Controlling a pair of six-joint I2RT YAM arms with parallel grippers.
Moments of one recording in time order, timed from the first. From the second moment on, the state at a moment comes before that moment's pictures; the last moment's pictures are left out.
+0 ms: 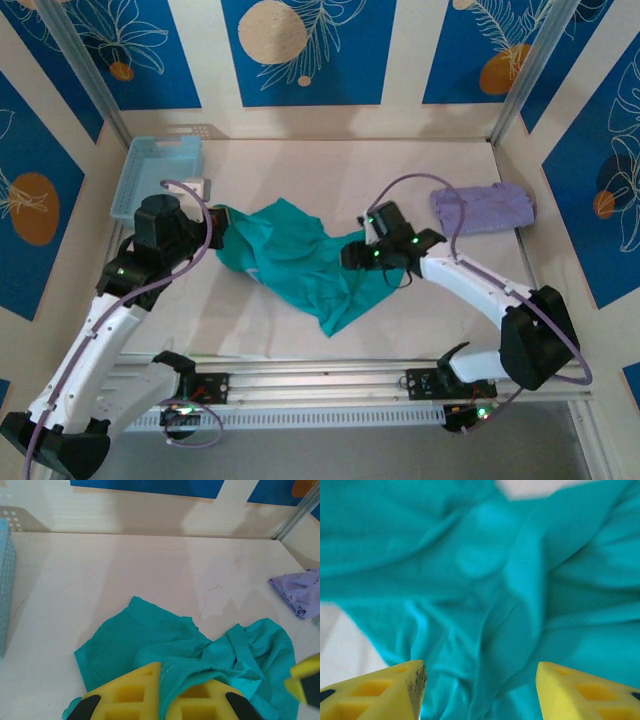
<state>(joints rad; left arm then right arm) -0.36 0.88 1.02 -0.57 0.07 -0.25 0.62 1.35 0.89 -0.56 -0.17 0.48</state>
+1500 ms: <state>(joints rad) -0.26 0.90 1.60 -0.67 -0.07 -0.19 0.04 0.85 1.16 -0.38 -0.55 0.39</state>
